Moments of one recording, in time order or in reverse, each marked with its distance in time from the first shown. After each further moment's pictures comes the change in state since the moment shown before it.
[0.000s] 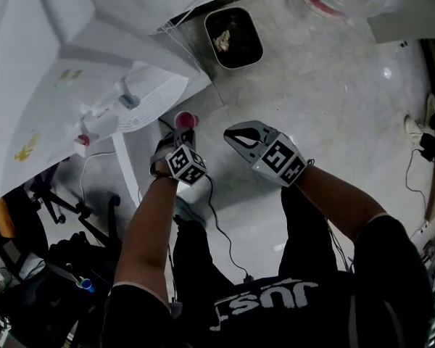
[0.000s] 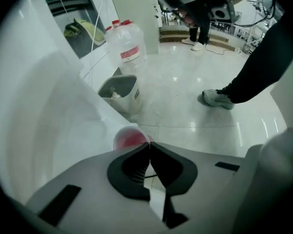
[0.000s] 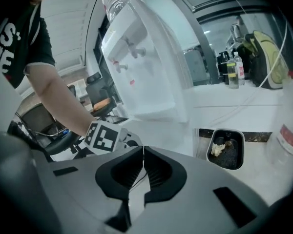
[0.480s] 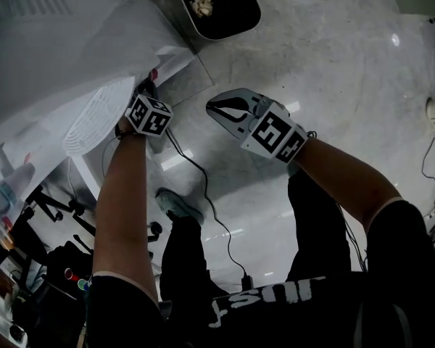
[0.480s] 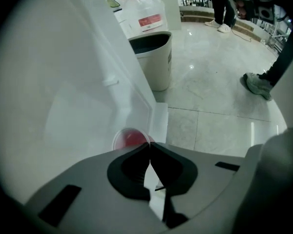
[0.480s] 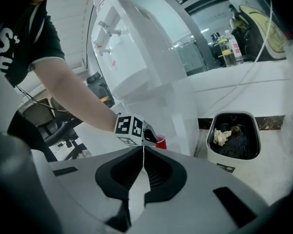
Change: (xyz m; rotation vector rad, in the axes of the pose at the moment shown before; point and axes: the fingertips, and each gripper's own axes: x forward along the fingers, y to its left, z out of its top) left arm 0.164 0.108 -0.051 -0.096 0.144 0.145; right arm 0.066 -0.087 -0.080 0.010 -0.037 0.060
